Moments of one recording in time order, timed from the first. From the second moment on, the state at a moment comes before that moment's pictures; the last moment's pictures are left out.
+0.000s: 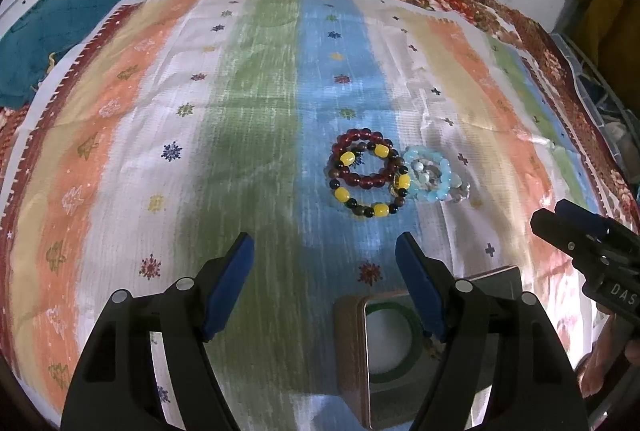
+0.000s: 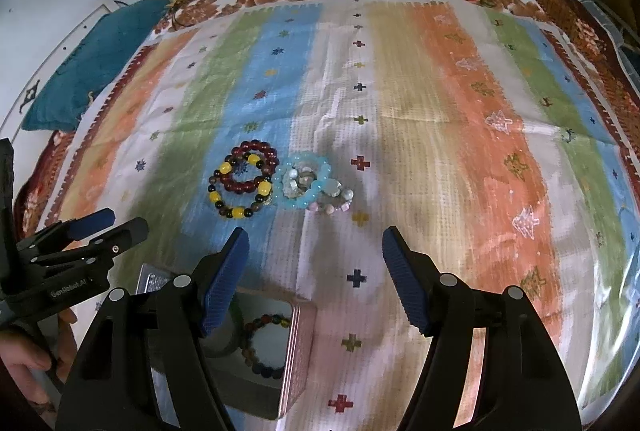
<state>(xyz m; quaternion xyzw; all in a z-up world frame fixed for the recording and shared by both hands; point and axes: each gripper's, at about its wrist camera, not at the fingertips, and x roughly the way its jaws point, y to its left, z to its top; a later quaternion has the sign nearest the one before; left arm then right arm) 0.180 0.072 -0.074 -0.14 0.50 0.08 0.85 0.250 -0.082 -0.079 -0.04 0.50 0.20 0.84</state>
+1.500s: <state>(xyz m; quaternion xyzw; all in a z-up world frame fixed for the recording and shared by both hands) 0.252 0.087 -0.135 -0.11 0.54 0.06 0.83 0.332 -0.051 -0.142 -0.09 0.51 0.16 0.84</state>
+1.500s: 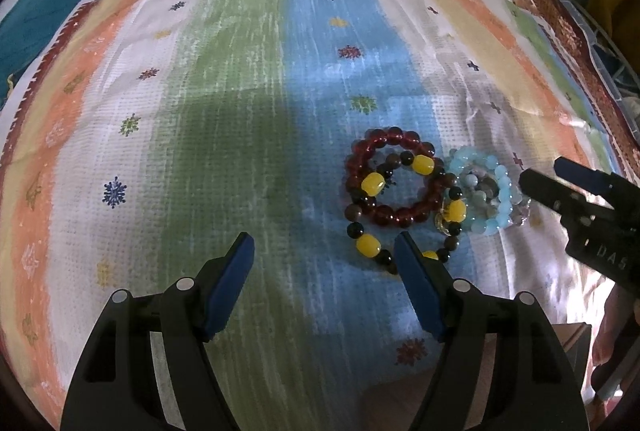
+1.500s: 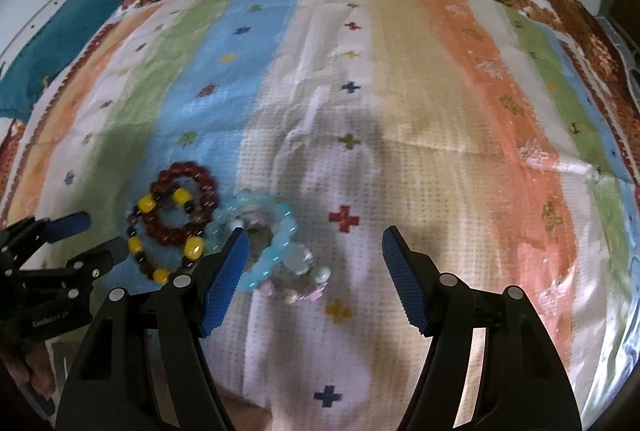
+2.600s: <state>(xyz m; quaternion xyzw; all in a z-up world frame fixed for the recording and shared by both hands) 0.257 0.098 -0.155 -0.06 0.55 0.08 0.83 0.357 -0.040 -0.170 -0.08 0.54 0.16 0.82</state>
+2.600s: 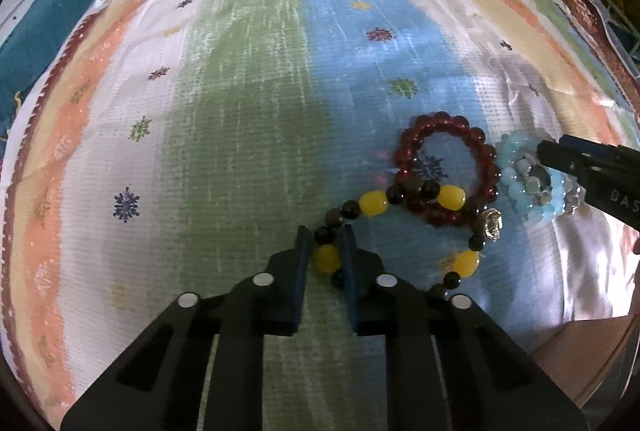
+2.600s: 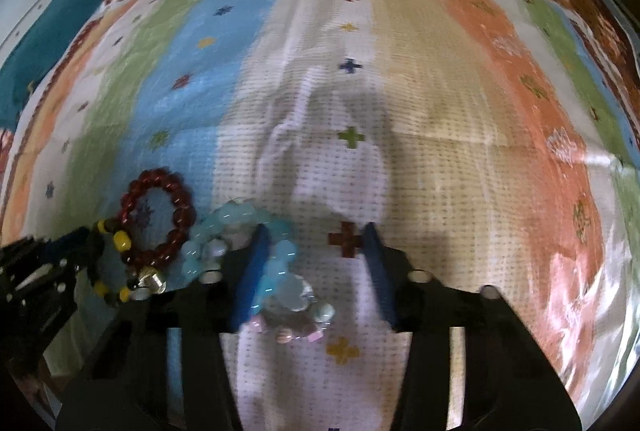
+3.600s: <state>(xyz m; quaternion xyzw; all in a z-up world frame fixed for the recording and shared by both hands) 0.242 0.073 -0.087 -0.08 0.49 0.04 0.87 0.315 -0.036 -0.128 -0.09 0.51 0.20 0.83</state>
